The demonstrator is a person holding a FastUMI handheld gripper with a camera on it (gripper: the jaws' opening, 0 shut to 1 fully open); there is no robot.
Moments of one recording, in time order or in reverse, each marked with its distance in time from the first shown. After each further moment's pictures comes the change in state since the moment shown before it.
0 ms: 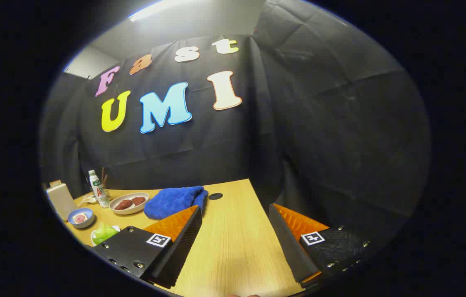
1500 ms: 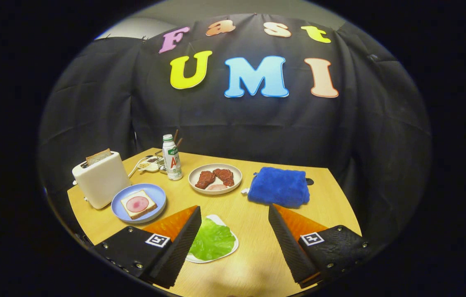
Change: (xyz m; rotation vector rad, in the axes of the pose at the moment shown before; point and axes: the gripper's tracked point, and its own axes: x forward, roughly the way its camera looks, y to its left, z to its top) arm -0.058 0.272 -0.008 -0.190 0.324 0.353
